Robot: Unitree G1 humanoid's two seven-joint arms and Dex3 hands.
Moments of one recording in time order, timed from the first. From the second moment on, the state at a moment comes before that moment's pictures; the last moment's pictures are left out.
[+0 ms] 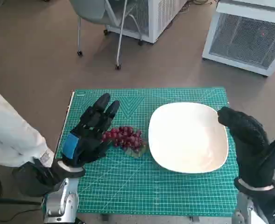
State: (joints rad) left arm -0.32 0.16 0.16 0.19 -0.41 -0.30 -0.61; right arm -0.27 -0.14 -0.17 0.09 0.35 -0.55 0.37
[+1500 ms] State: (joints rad) left arm -0.32 0.16 0.16 0.19 -0.41 -0.29 -0.61; right arm -0.27 -0.14 -0.17 0.09 0.35 -0.54 0.36
